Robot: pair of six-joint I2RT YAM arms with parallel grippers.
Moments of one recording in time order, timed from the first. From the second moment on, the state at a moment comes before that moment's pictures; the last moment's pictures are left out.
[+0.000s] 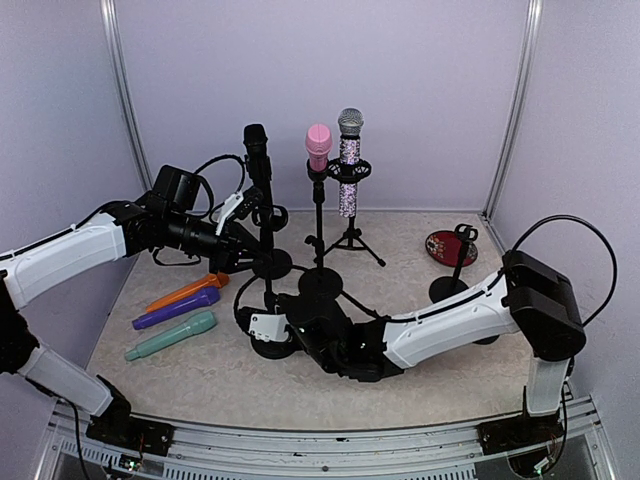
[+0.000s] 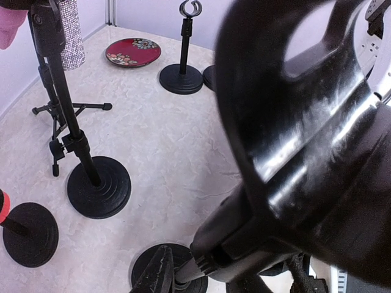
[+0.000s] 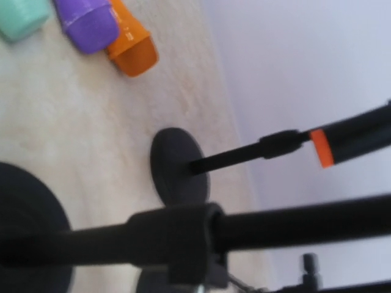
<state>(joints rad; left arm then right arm) -0.53 1.40 1.17 -0.44 0.73 0.29 1.30 1.97 1.20 0.42 0.69 -0.85</state>
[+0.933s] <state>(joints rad) -0.37 1.25 1.12 -0.56 0.76 0.40 1.15 1.65 1.53 0.12 0.28 -0.17</state>
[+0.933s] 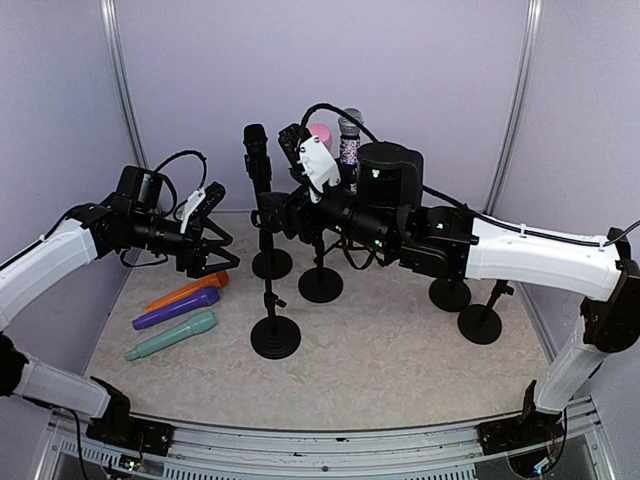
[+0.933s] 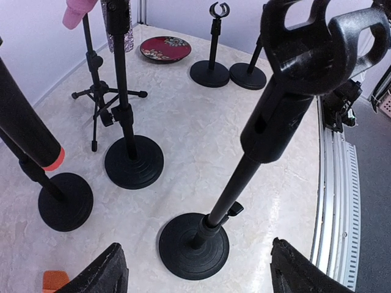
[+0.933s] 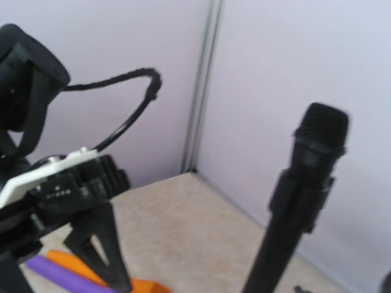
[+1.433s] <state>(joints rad) -0.36 1.25 1.11 -0.57 0.76 0.43 1.14 1.74 1.61 -0.03 0.23 -0.08</state>
